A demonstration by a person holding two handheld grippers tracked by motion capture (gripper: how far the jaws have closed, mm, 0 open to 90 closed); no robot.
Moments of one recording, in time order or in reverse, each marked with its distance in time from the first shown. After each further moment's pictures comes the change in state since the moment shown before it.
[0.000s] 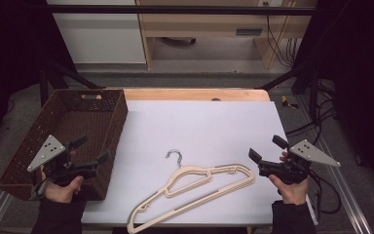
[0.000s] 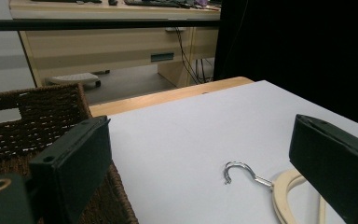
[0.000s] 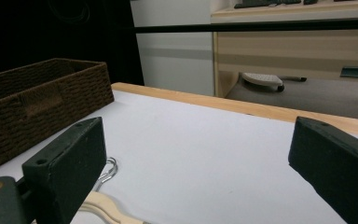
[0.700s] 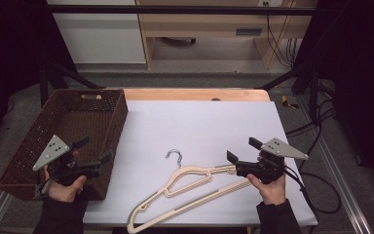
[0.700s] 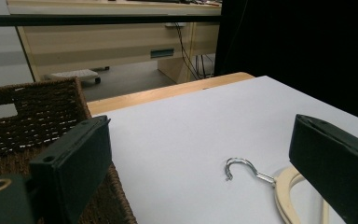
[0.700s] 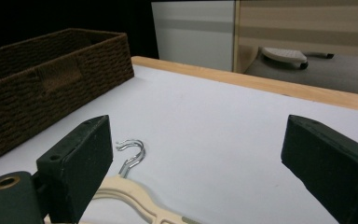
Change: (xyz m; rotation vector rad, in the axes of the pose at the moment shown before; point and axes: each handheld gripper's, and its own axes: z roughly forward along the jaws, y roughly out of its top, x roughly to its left) left arm 0.000 -0.006 0.007 0.015 -0.001 0.000; right arm 0.040 -0.003 0.038 0.120 0.058 -0.014
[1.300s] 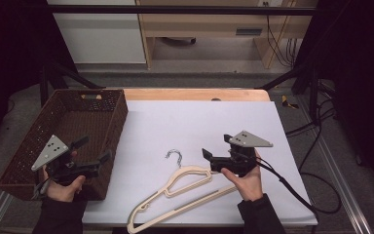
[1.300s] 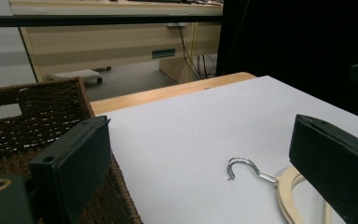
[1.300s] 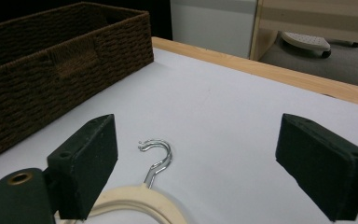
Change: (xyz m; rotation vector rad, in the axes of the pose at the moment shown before) left arm 0.002 0.001 -0.003 -0.004 0.006 0.003; right arm 0.040 0.016 0.050 0.094 0.040 -0.058
